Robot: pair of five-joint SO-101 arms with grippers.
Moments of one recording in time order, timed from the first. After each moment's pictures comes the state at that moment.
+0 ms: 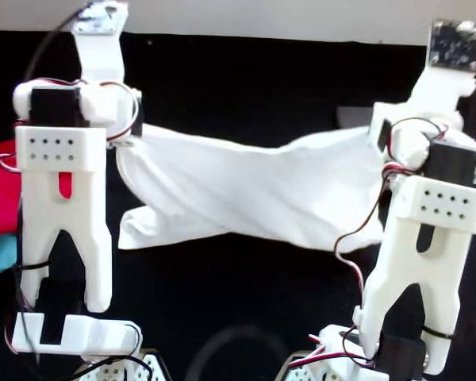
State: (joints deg) left arm -5.1 -3.9 -25.9 94.4 -1.4; right arm 6.2 -18.9 -7.8 72.9 3.6
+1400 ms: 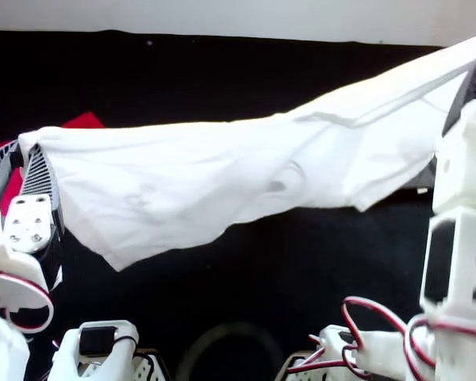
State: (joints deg) left arm -10.9 -46.0 -28.0 94.6 -9.5; right arm 6.2 -21.7 -70.1 83.0 5.4
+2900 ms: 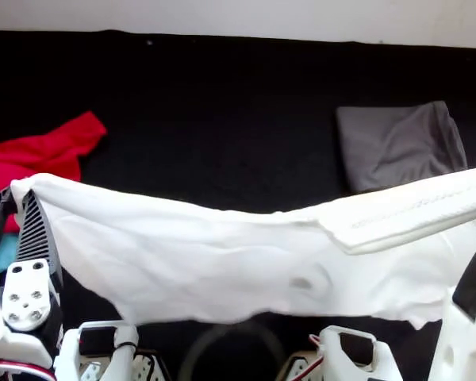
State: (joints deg) left arm -10.9 -61.1 -17.7 93.1 -9.6; right arm 6.2 -33.7 -74.1 84.9 5.4
